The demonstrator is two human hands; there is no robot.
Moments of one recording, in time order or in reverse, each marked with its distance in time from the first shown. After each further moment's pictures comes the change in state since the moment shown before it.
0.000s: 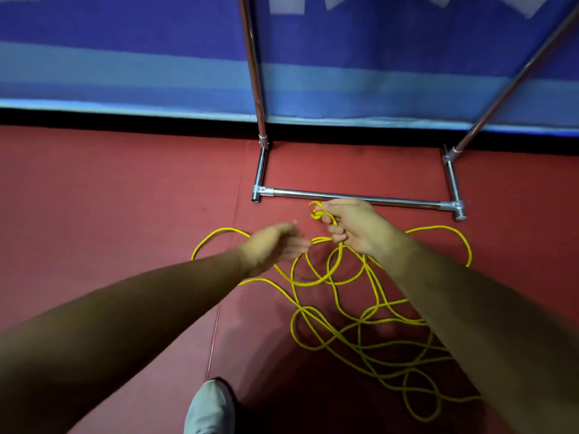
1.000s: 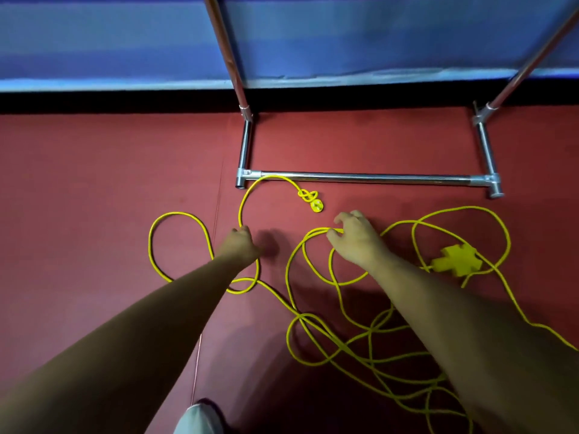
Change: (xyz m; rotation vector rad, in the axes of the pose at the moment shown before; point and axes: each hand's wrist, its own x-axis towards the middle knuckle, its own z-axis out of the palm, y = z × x) left_hand 0.126 -0.068 -0.081 1.190 0.518 -0.068; right_hand 0.106 0.104 -0.071 -1.096 0.325 -0.145
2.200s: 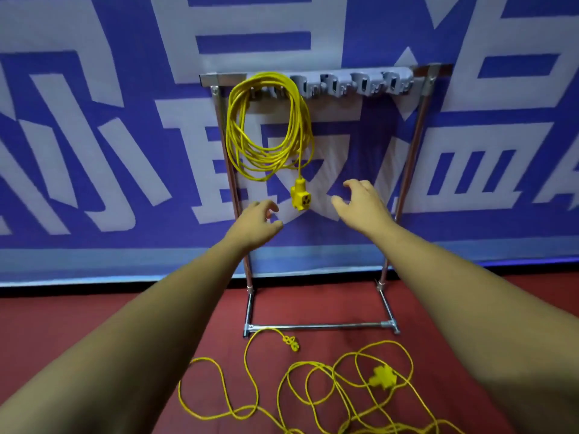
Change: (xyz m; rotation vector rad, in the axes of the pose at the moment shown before) left_hand -0.347 0.211 -0.427 -0.219 0.520 0.704; right_hand -0.267 -0.244 -0.459 0.002 0.701 -0.271
